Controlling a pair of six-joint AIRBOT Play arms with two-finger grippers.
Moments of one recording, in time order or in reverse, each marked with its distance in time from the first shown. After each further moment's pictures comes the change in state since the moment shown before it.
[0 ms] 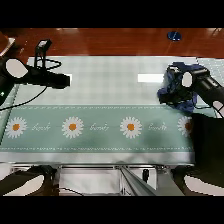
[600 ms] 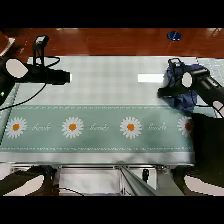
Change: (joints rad) left arm -0.001 -0.001 0.000 -0.001 0.114 0.000; right arm 0.000 0.000 0.000 -0.041 -0.248 -0.002
